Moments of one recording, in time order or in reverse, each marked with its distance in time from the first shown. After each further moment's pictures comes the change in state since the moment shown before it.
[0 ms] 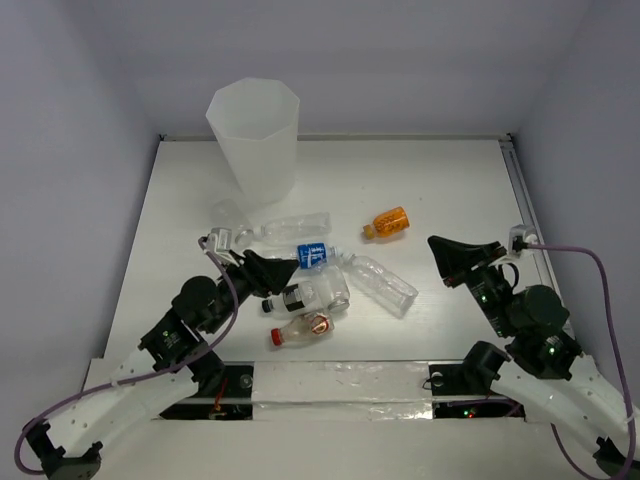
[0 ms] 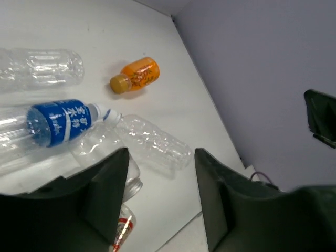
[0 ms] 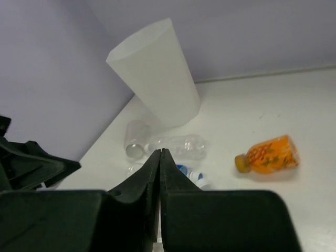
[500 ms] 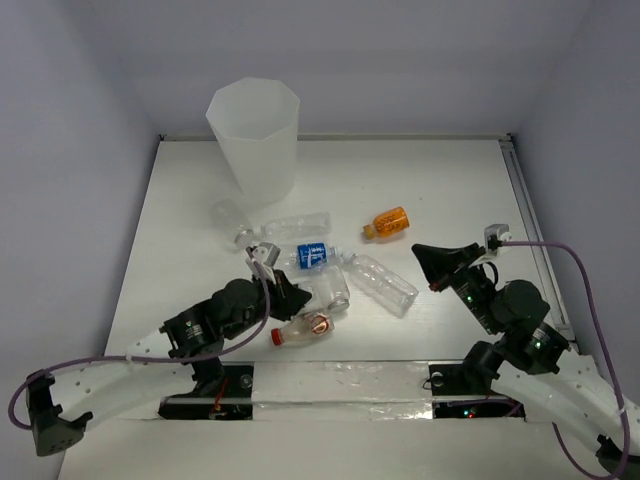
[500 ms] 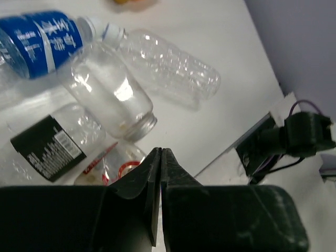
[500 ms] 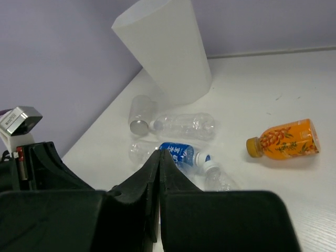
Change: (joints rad) left arm -0.211 0.178 0.004 -0.107 -0.034 0.045; right arm 0.000 0.059 -0.045 0.001 -0.089 0.014
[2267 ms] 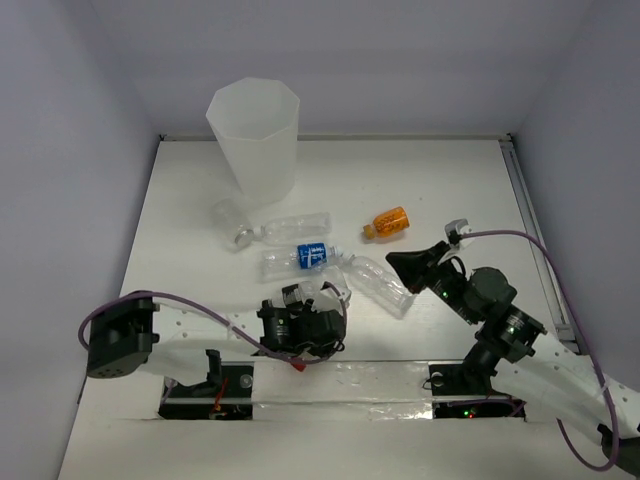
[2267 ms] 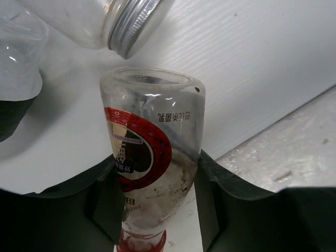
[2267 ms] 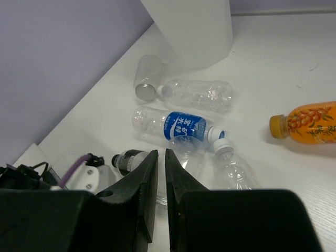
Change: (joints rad) left arm -0.377 0.722 0.198 -0.202 -0.188 -0.005; right arm 0.000 0.177 -0.055 0.100 -0.149 0.003
